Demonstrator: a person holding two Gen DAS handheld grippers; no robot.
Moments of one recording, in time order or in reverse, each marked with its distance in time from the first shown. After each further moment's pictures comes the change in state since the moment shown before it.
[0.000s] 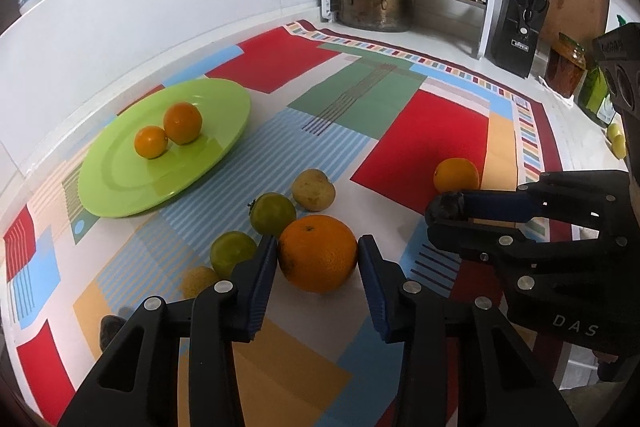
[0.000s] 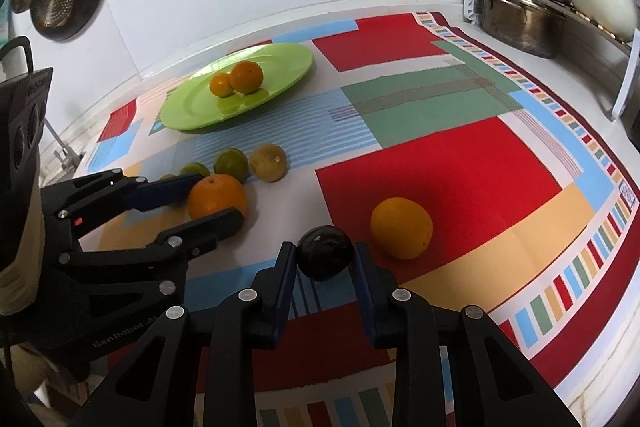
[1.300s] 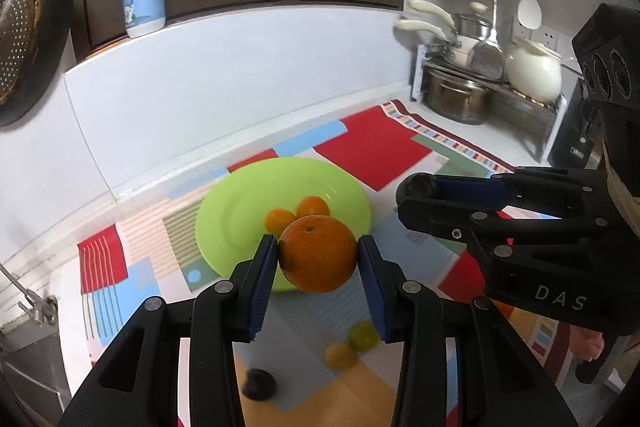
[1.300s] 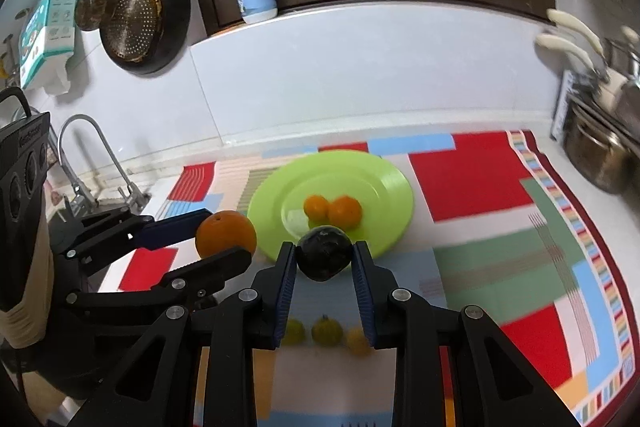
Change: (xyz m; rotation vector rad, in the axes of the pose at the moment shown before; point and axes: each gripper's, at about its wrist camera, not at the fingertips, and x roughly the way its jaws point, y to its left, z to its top) left arm -0.070 0.083 0.056 -0.196 -0.155 0.181; right arm -0.015 0.066 0.124 -0.217 -0.165 0.211
